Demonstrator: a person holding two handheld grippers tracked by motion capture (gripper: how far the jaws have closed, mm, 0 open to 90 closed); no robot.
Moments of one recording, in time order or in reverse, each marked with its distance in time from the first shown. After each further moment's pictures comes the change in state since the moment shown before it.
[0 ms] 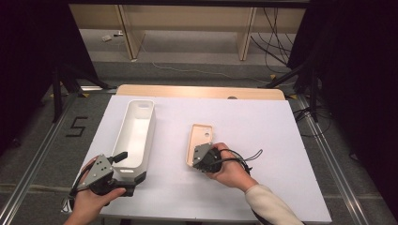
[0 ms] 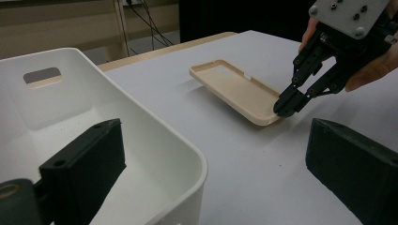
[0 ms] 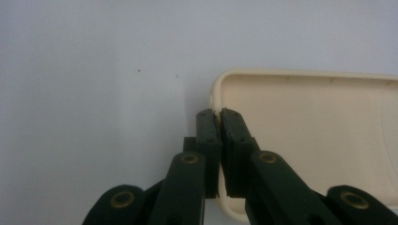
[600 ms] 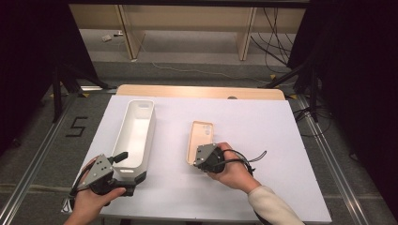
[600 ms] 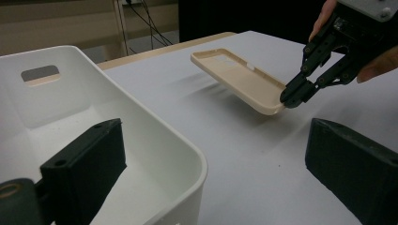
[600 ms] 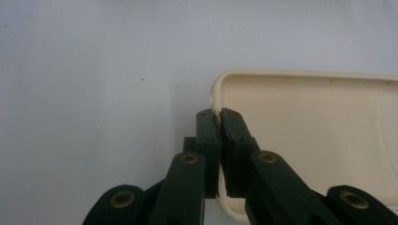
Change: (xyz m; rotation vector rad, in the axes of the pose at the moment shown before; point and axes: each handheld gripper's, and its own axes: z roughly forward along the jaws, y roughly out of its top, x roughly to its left) left arm 0.001 -0.001 0.001 -0.005 -0.010 -0.021; right arm 0.003 0.000 -0.015 -0.047 -0.032 -0.024
